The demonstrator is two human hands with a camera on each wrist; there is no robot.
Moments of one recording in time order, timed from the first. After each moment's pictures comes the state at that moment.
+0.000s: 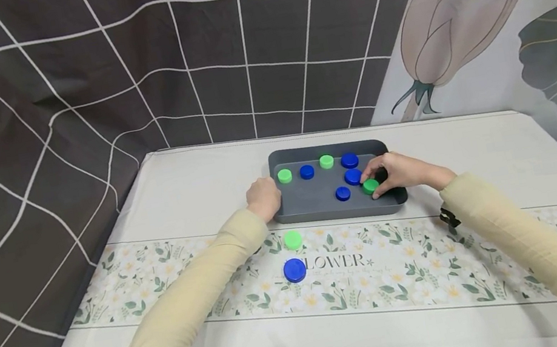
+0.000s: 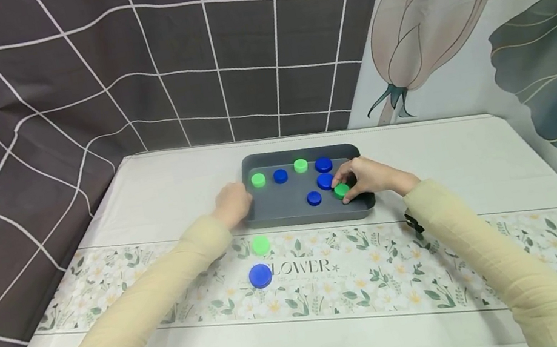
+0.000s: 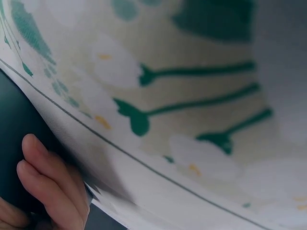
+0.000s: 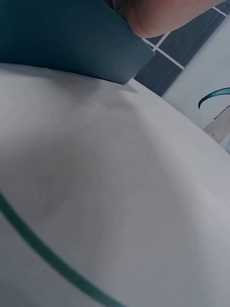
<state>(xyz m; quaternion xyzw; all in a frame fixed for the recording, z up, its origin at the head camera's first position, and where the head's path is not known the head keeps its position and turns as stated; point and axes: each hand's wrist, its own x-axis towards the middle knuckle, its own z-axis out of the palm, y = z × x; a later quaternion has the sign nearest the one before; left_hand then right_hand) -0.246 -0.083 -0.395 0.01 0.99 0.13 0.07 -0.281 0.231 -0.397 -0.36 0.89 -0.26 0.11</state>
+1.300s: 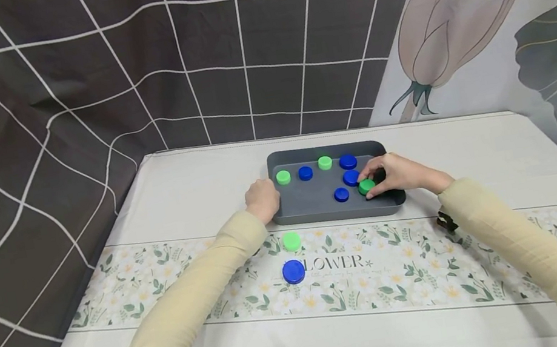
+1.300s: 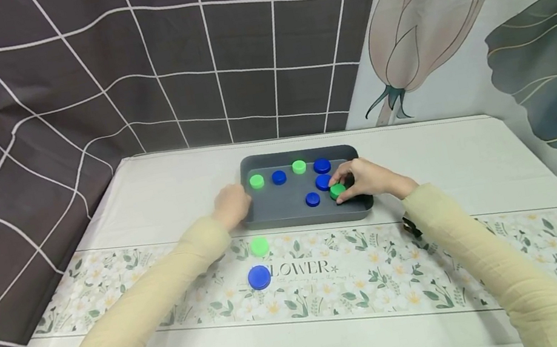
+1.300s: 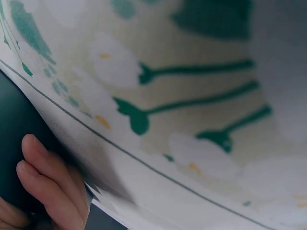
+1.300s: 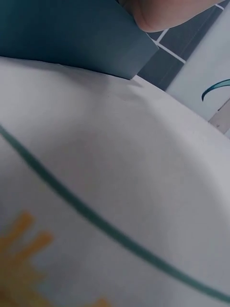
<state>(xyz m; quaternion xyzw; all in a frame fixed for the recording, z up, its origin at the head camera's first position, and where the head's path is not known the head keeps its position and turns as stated) -0.242 -0.082 -0.393 0.02 0.99 0.13 0.05 -0.276 0.229 -0.401 -0.35 0.89 -0.29 0.08</state>
